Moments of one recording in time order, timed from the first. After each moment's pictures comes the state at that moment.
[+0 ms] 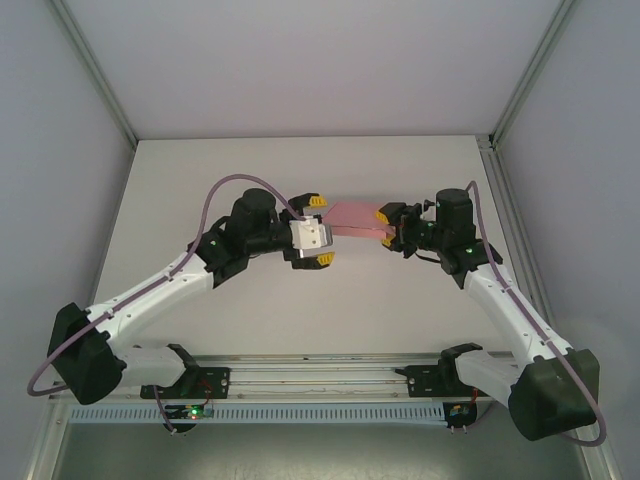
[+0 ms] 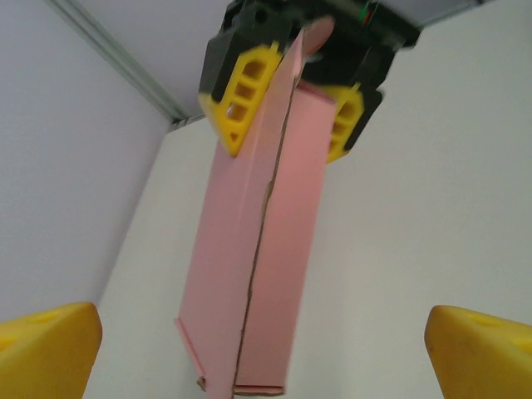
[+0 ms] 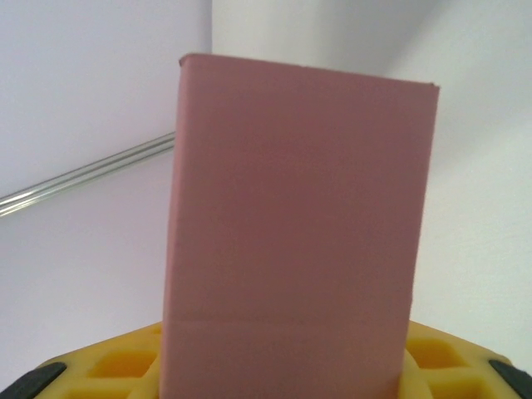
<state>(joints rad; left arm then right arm) -0.69 1.28 1.01 -0.14 0.41 0.79 0.21 1.08 0.78 -0.23 -0.63 1.54</state>
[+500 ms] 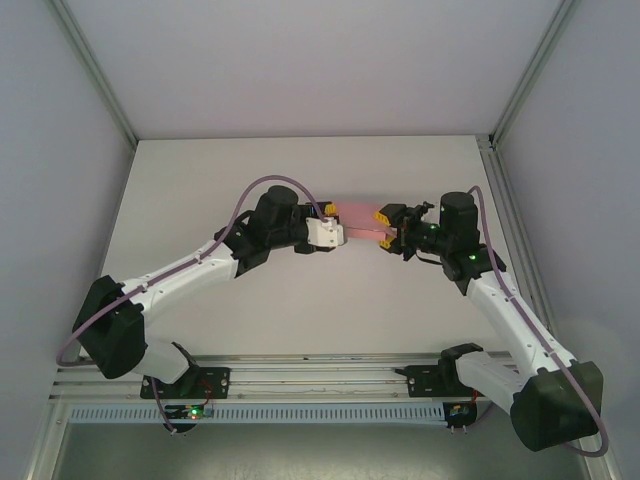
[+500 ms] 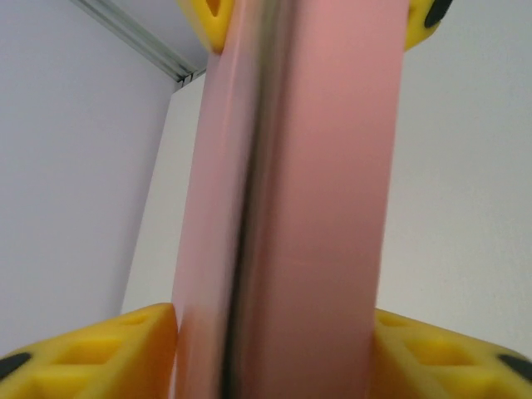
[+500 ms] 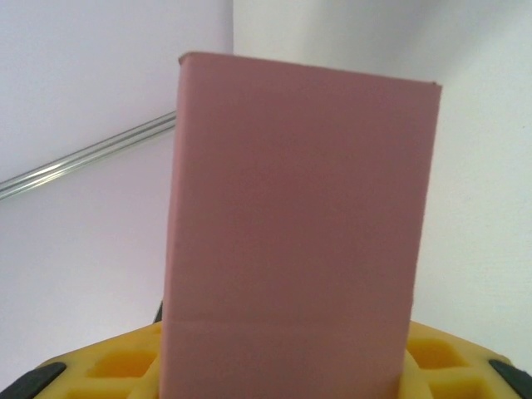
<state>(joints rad) -0.70 1.45 1.07 -0.09 0.31 0.91 0.21 1.02 0.75 -0.19 -0.70 1.60</state>
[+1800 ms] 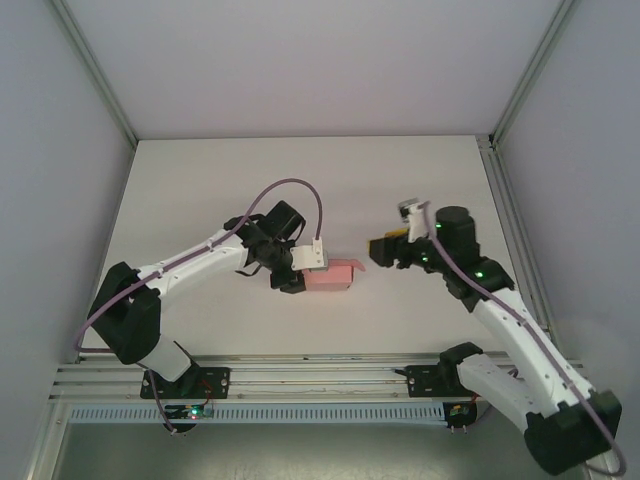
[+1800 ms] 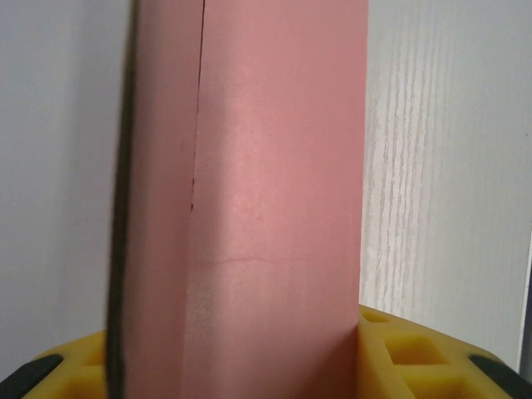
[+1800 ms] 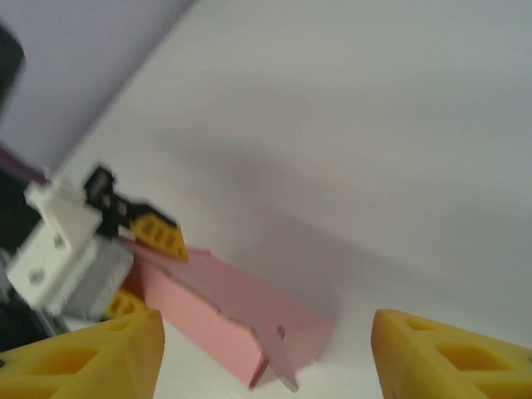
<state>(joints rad) -0.67 1.55 1.13 -0.79 0.37 0.67 0.37 0.91 0.77 -0.47 -0.47 0.22</state>
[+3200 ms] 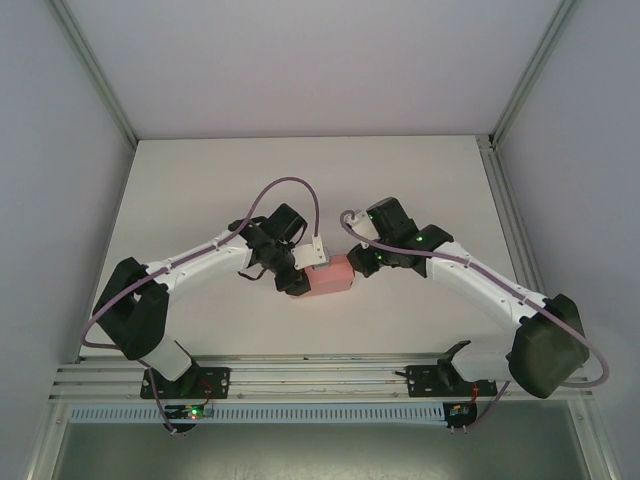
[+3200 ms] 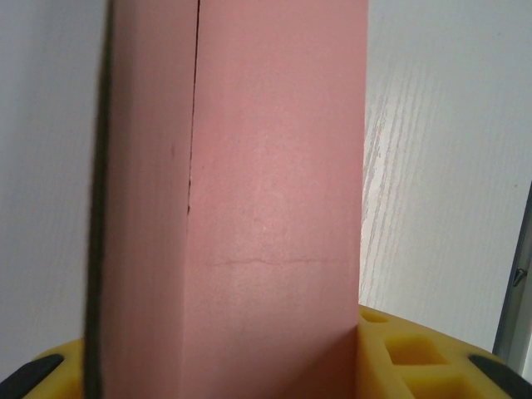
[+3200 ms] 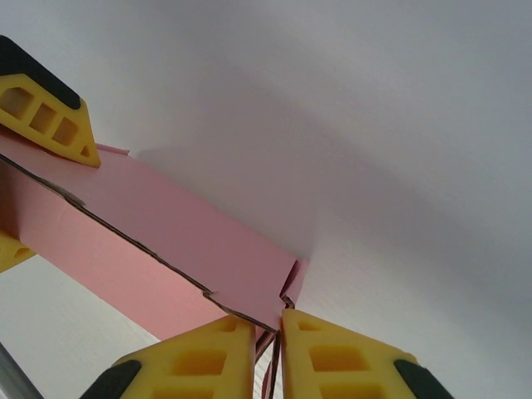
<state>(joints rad) -0.67 1.58 1.11 -0.74 0.41 0.51 0.59 1.31 0.96 -0.63 -0.22 0.00</state>
